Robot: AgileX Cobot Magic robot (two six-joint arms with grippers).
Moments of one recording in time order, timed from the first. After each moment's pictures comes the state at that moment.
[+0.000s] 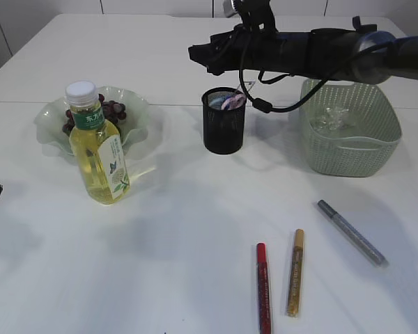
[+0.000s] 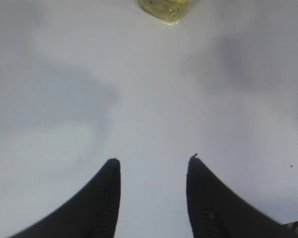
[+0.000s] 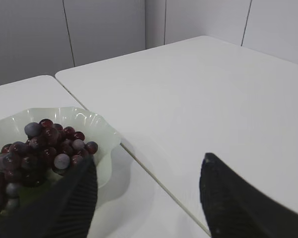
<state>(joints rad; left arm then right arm) -0.22 1.25 -0.89 -0.09 0.87 -0.08 0.21 2.40 -1.98 1.78 0.61 -2.02</state>
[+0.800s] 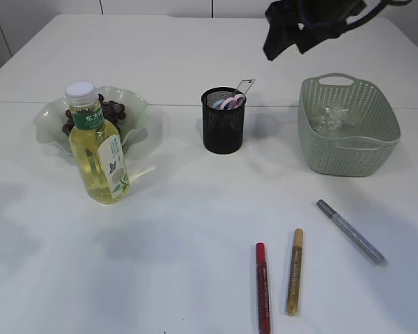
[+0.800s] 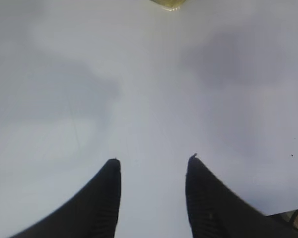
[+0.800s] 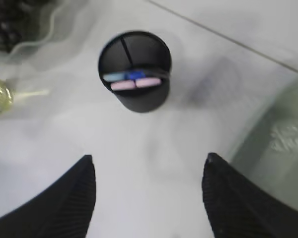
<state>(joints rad) -0.22 1.25 -0.89 -0.09 0.91 -0.08 0.22 1.99 -1.98 0.26 1.07 -0.33</state>
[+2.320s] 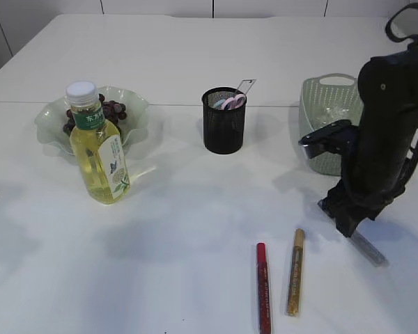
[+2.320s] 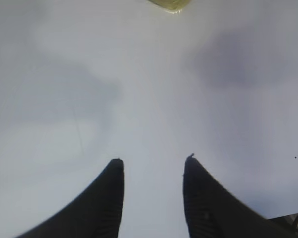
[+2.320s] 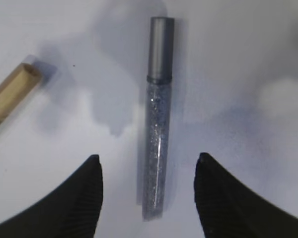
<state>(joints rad) -0.22 1.25 -0.89 -0.08 0.90 -0.08 0.22 1.93 -1.23 -0.08 0.96 -0.25</state>
